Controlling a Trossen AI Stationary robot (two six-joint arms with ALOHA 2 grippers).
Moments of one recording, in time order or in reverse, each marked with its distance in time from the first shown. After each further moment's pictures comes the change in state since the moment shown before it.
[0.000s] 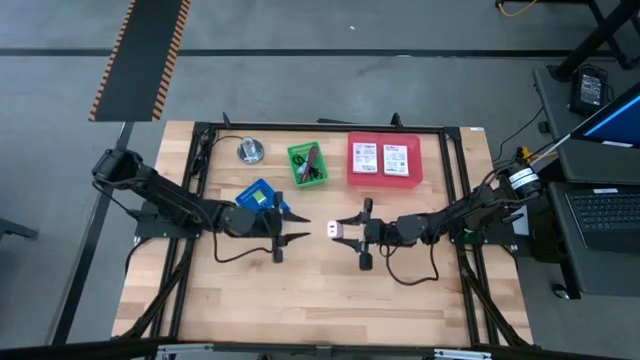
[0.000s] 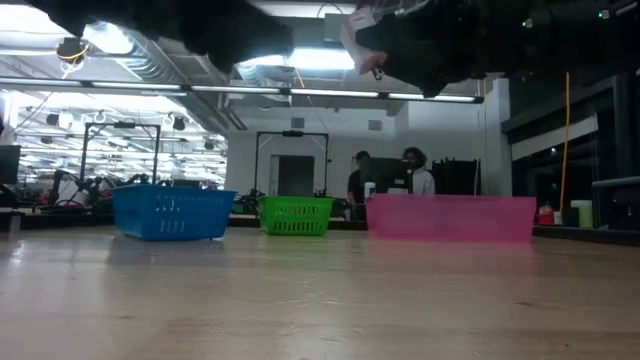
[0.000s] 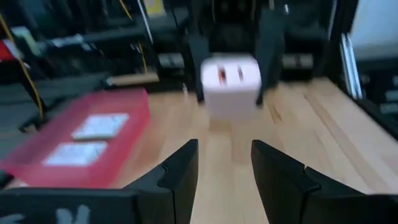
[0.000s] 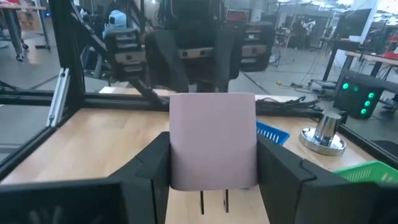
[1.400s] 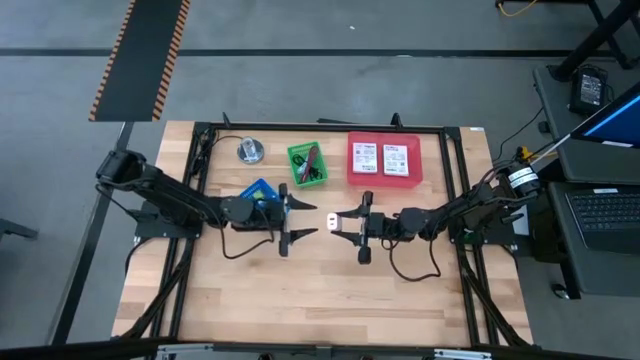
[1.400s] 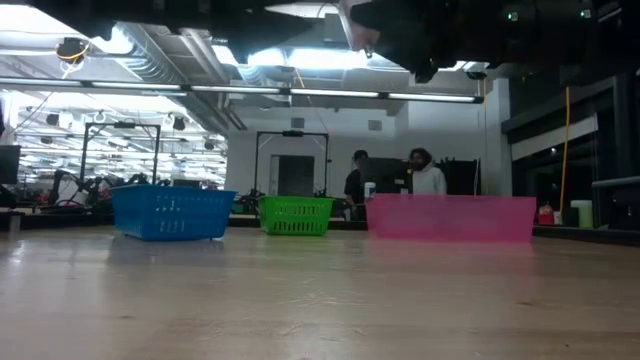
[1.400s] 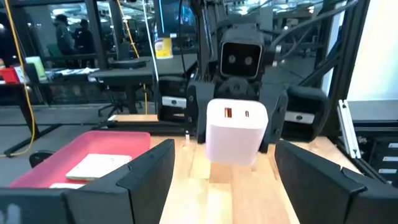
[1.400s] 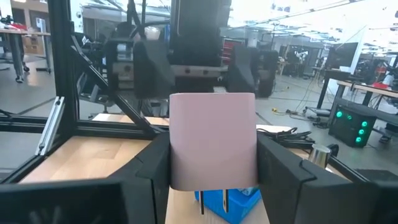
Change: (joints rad) left arm 0.072 0.033 0.007 0.241 0.068 -0.004; right arm -0.049 0.000 0.001 0.128 -0.054 -0.074
